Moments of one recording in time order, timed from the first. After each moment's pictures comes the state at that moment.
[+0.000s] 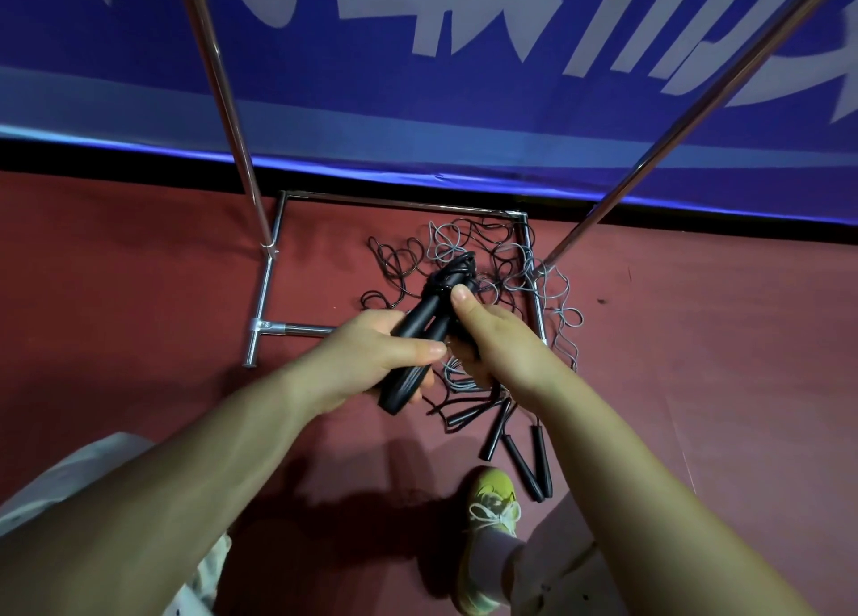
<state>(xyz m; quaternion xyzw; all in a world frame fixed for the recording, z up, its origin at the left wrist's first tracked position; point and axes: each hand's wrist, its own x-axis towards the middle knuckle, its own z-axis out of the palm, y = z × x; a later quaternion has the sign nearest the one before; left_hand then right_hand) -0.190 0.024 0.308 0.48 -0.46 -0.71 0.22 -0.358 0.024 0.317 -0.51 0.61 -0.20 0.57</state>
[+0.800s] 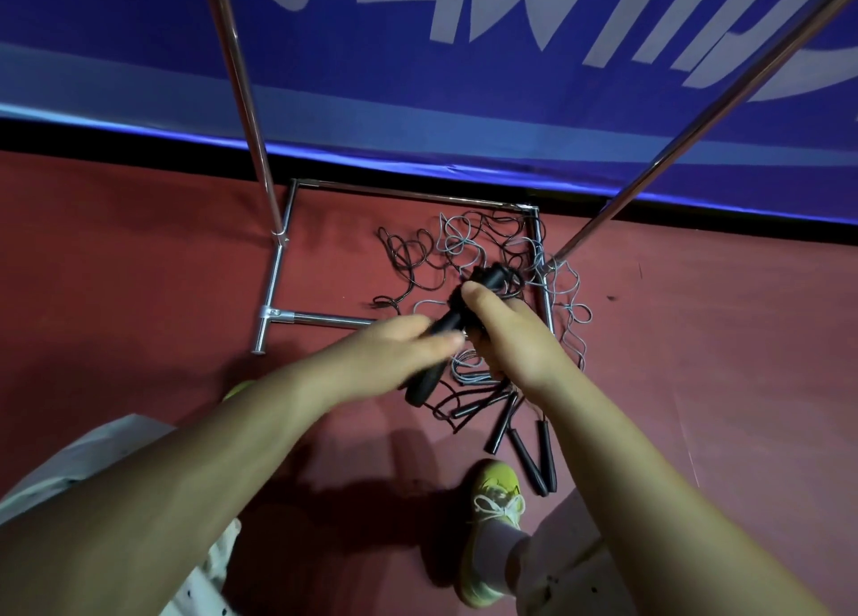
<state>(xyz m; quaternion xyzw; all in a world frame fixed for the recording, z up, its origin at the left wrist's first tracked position) -0.189 0.027 0.297 0.51 -0.57 -0.63 0.15 -0.350 0.026 0.317 -0.49 0.67 -0.21 0.51</state>
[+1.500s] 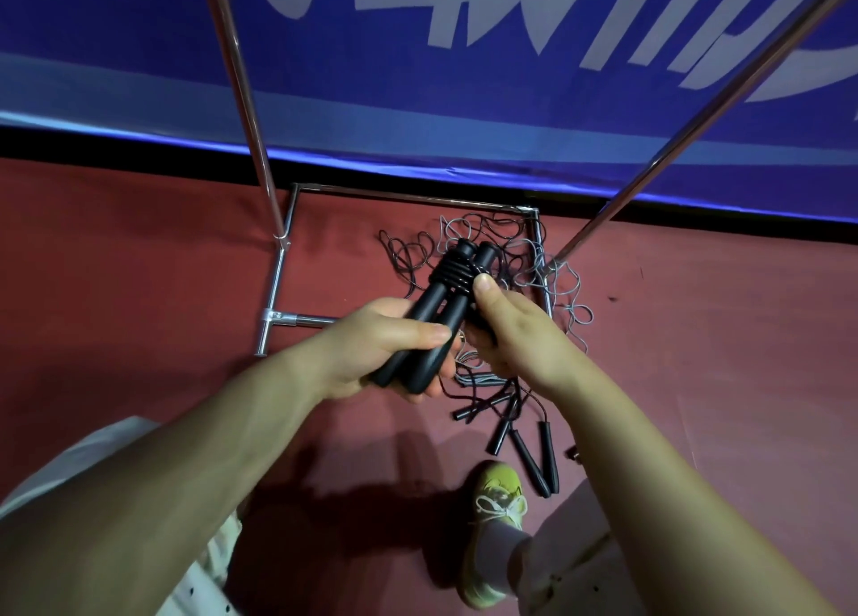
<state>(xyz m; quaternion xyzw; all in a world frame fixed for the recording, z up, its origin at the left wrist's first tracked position) -0.183 0.026 0.312 0.40 -0.41 -0.79 0.22 -0.360 0.027 0.326 -0.54 0.55 -0.23 0.58</state>
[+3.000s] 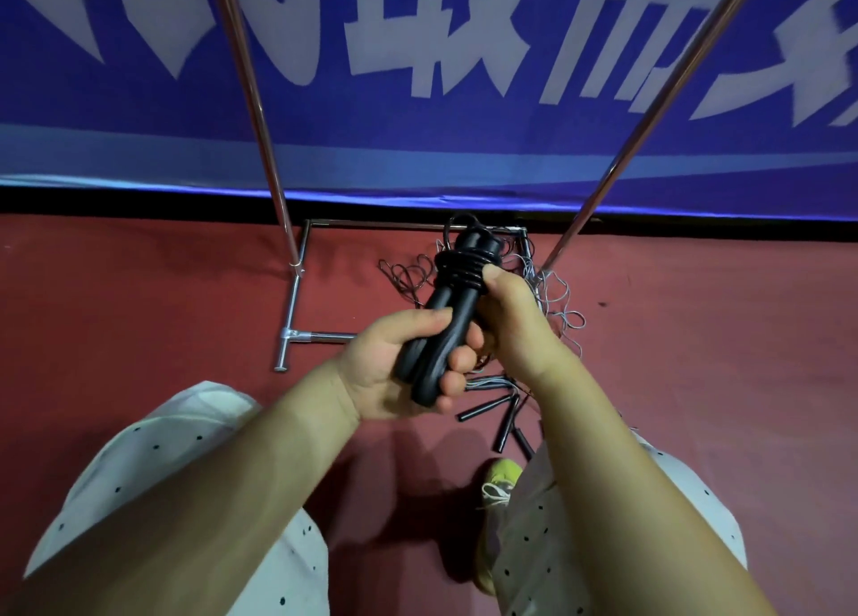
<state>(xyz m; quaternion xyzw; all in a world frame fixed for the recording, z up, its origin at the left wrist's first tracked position) -0.204 0.090 0.350 0.13 -0.25 -0.94 0.18 -0.357 0.080 0.366 -0.47 0.49 -0.32 0.66</state>
